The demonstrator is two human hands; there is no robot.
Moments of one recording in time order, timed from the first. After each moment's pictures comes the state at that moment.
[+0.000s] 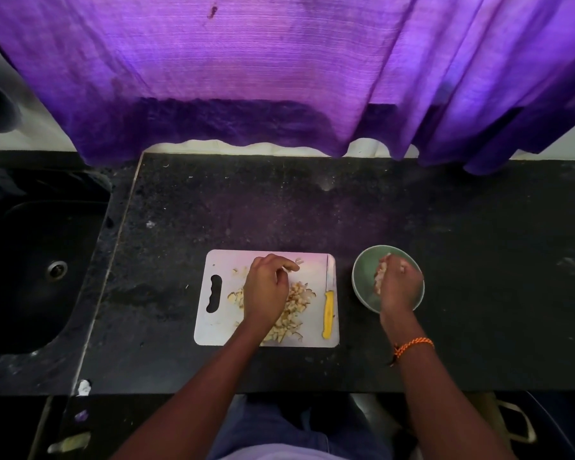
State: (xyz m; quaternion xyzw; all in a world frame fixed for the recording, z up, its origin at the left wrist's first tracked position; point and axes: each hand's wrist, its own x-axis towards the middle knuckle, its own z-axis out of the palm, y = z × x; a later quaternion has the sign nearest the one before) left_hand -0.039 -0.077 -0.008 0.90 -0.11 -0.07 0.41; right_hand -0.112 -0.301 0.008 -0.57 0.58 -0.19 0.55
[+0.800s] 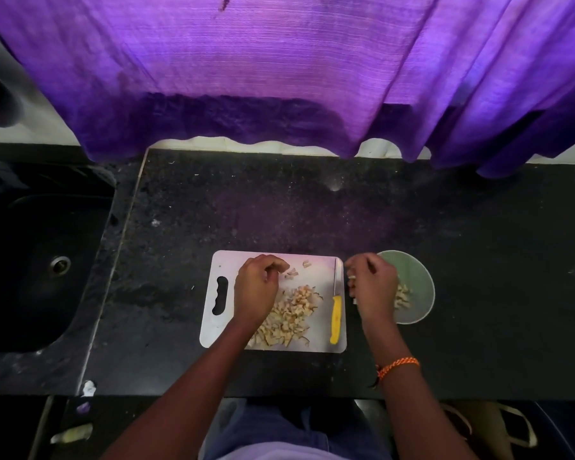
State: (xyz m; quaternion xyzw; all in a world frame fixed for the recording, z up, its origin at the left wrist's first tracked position) left_hand -0.012 -0.050 -0.022 0.87 -0.09 -0.09 0.47; right_hand -0.092 -0.245 0.037 -0.72 0.42 -0.15 0.54
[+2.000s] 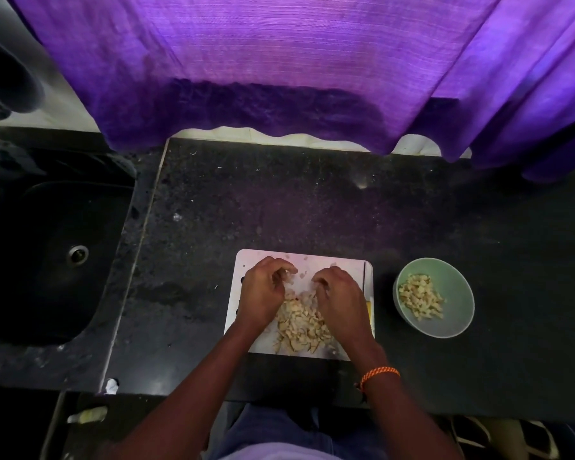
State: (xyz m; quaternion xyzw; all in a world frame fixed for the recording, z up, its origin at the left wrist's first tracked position) left_hand 0.011 -0.005 -0.040 0.88 -0.14 -0.10 0.44; right_hand -0.069 -0.174 -0.022 -0.94 0.15 -0.01 0.31
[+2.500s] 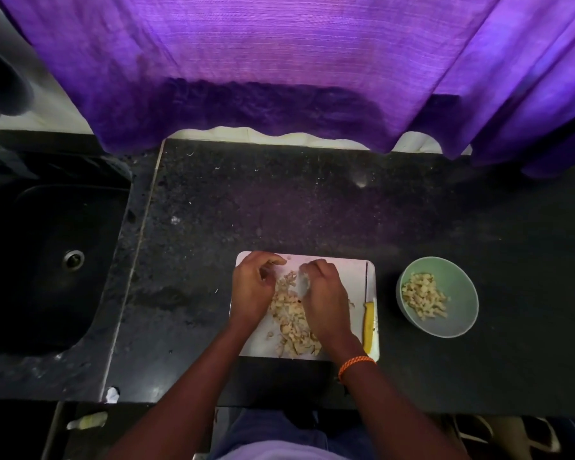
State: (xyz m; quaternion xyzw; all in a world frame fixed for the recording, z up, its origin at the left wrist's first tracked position) left_hand 0.027 0.007 -0.036 0.86 -0.10 -0.06 0.49; right_hand -0.048 -0.137 -0.029 -0.95 0.18 -0.01 0.27
